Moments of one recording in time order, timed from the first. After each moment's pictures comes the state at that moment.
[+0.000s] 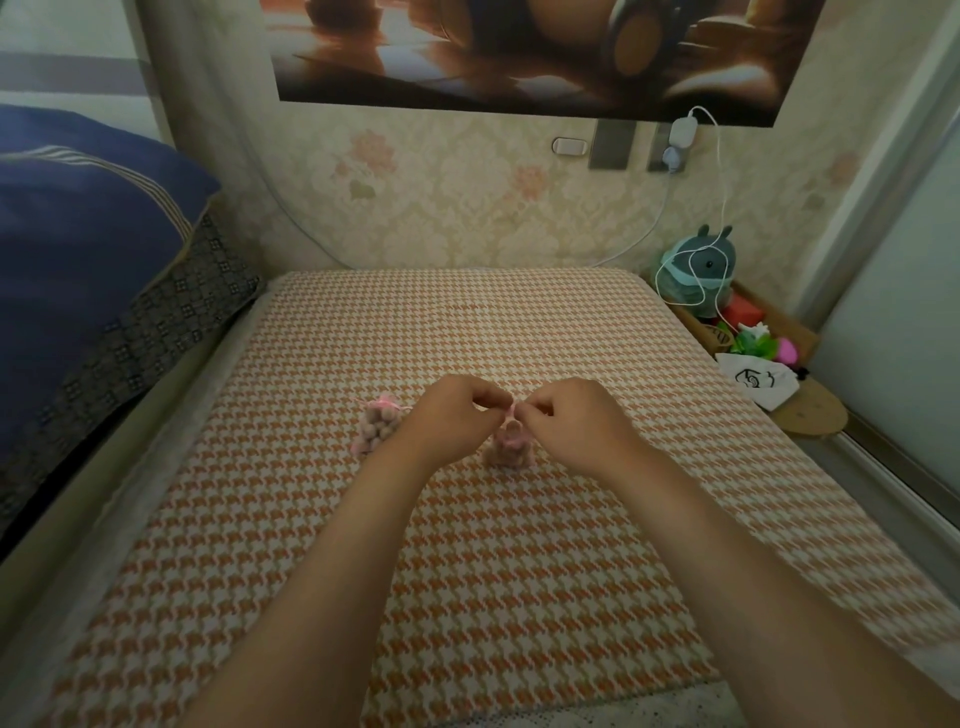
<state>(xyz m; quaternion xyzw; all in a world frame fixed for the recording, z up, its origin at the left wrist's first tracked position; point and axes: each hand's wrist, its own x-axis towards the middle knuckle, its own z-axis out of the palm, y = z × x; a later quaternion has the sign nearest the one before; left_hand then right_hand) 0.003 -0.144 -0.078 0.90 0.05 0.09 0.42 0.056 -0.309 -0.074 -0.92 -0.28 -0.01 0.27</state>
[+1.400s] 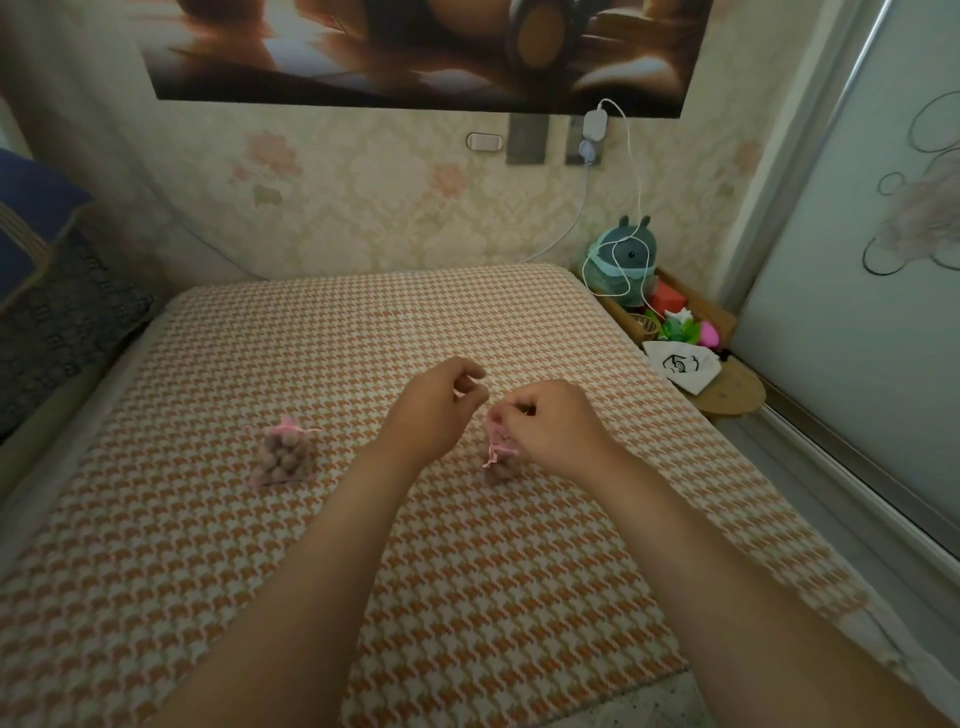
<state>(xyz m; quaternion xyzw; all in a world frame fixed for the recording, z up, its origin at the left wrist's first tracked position) 0.071 -0.197 -0.097 0.91 -0.01 0.16 0.38 0.076 -0.368 -0.075 -0.89 -0.20 0.02 0.40</state>
